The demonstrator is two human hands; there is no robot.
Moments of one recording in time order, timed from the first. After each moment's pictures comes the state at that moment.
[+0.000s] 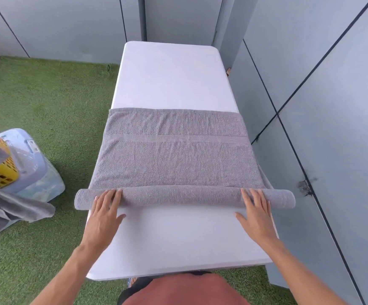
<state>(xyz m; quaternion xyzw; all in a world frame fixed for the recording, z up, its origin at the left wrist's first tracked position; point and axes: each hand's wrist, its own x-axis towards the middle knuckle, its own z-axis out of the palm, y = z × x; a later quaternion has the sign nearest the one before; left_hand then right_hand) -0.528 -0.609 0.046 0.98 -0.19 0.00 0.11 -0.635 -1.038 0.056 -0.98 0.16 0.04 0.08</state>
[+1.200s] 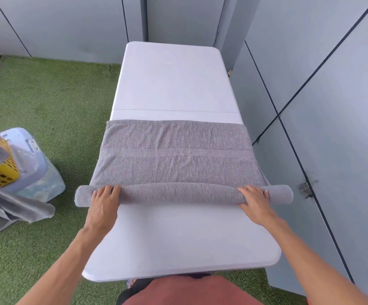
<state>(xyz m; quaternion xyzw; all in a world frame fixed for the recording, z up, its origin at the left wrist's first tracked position) -0.492 -0.619 0.057 0.98 -0.15 -0.06 0.08 -0.585 -1.052 0.080 -0.98 0.13 0.14 0.07</state>
